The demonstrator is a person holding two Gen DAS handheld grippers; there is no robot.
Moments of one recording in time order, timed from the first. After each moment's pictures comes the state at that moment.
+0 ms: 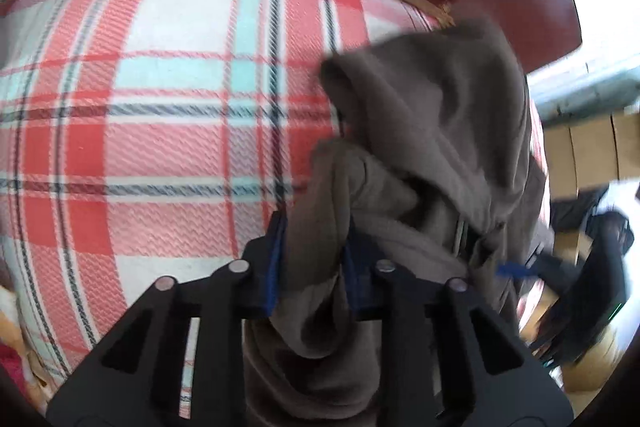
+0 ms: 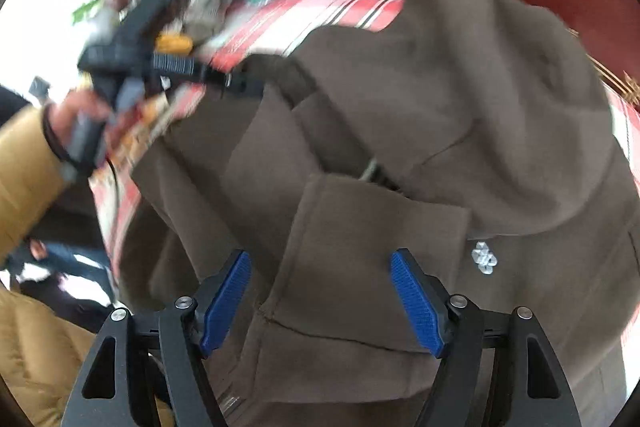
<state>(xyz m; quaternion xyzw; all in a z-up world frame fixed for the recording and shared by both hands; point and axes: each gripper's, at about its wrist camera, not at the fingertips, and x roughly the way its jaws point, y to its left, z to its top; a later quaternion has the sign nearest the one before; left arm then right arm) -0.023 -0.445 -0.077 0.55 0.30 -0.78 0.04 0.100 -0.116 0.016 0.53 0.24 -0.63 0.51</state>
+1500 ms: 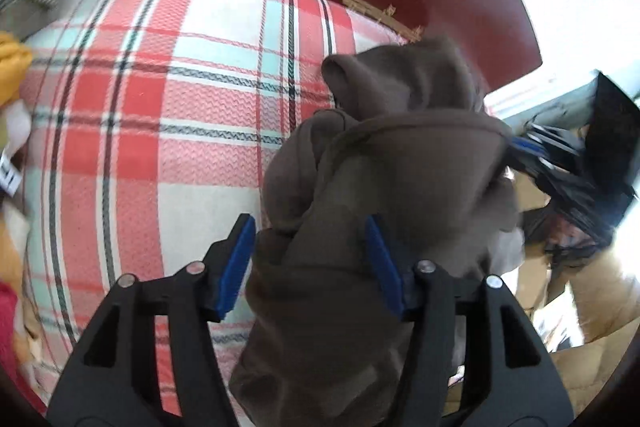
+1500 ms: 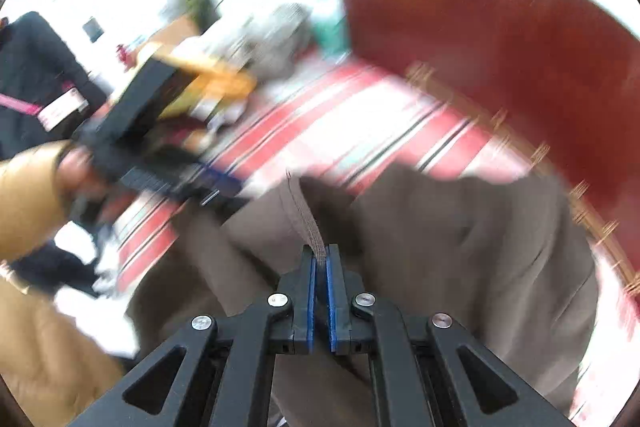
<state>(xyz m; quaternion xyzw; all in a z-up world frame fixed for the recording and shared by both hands) 0.057 -0.449 -0.058 0.49 0.34 -0.80 0.01 0.074 -0.209 0.092 0.41 0.26 -0.63 0.61</state>
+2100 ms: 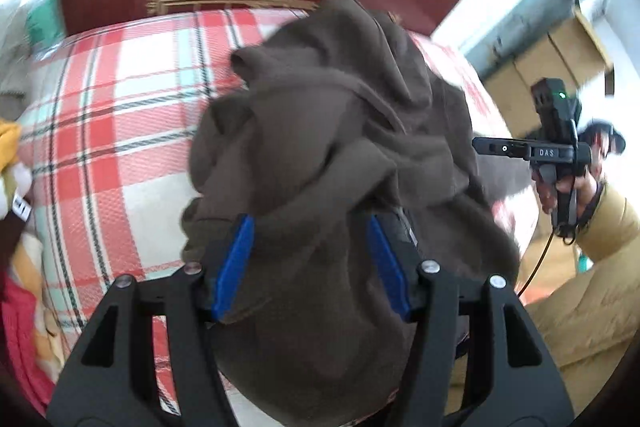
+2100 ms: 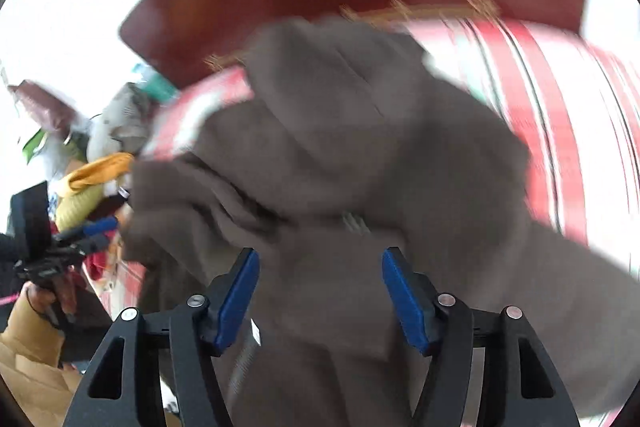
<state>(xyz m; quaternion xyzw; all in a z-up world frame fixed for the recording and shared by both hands) 0.070 -0.364 -0.026 0.52 0.16 -0.84 -0.08 0.034 -0.022 0.054 0.60 0.03 -0.71 0.37</state>
